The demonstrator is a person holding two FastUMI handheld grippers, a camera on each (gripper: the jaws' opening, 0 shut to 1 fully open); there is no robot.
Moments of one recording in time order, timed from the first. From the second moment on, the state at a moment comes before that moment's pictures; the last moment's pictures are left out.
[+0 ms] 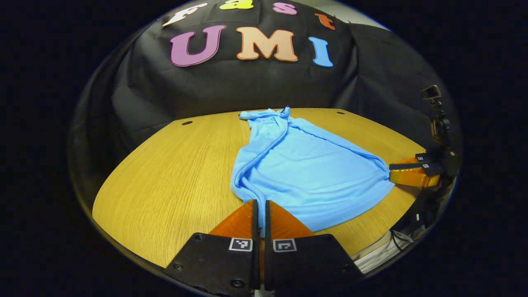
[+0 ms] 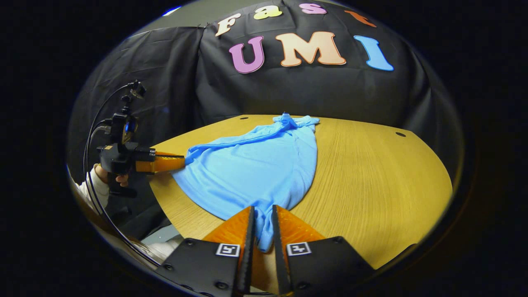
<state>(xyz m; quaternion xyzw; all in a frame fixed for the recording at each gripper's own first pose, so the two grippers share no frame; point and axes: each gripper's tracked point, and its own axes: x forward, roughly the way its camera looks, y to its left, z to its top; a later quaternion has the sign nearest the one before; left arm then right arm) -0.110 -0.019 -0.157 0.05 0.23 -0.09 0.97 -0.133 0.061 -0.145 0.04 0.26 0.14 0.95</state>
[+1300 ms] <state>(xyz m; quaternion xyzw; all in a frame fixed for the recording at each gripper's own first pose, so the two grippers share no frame) -0.020 -0.023 -0.057 -0.05 0.15 -0.11 0.98 -0.043 0.041 -0.080 0.02 0.24 0.12 0.96</state>
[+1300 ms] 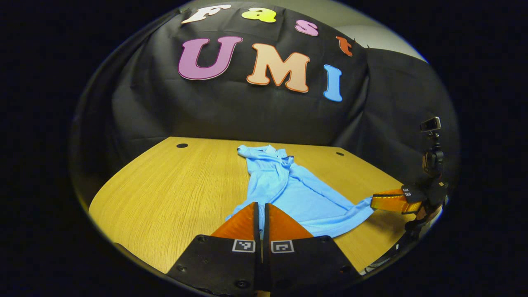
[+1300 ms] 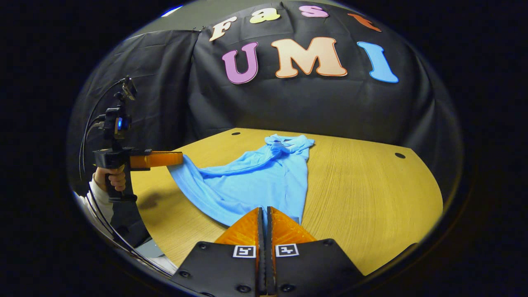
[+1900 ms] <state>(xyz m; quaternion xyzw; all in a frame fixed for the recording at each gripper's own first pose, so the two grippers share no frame) 0.108 -0.007 0.016 -0.09 0.12 -0.11 0.98 0.113 -0.001 -0.009 0.02 0.21 0.06 0.98</state>
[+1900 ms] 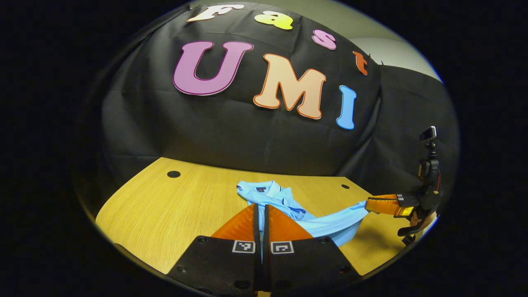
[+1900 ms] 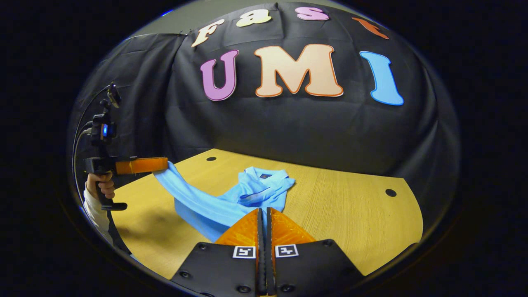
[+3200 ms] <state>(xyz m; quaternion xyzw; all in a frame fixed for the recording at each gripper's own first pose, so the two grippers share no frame) 0.304 0.039 -0.047 -0.06 0.15 0.02 0.99 0.312 -0.061 -0.079 0.07 0.23 -0.05 0.97</state>
